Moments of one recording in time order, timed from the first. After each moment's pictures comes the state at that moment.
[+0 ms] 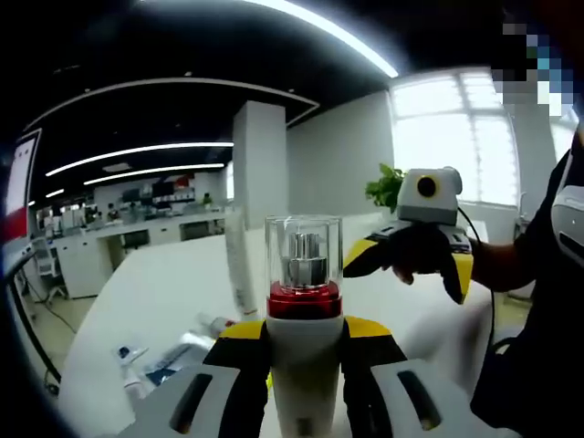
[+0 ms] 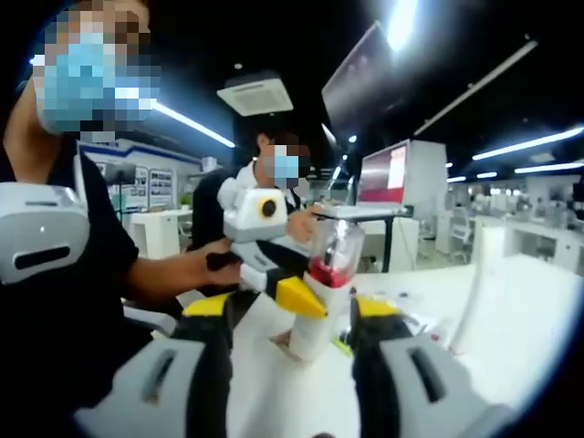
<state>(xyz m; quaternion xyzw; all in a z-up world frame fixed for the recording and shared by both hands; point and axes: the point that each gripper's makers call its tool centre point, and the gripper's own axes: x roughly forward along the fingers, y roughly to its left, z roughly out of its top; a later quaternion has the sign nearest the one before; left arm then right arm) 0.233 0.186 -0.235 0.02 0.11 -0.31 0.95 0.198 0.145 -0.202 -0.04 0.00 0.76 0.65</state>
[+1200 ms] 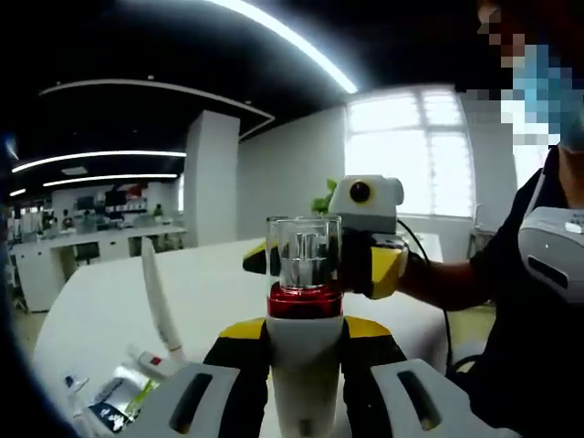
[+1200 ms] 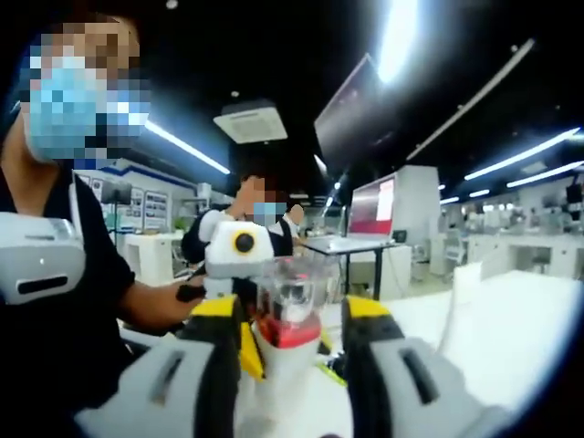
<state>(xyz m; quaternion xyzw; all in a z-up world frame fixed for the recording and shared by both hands) 0.215 0.102 -0.212 0.00 0.08 -0.43 0.90 0.210 0.122 -0.163 0.01 -0.05 0.75 0.66</state>
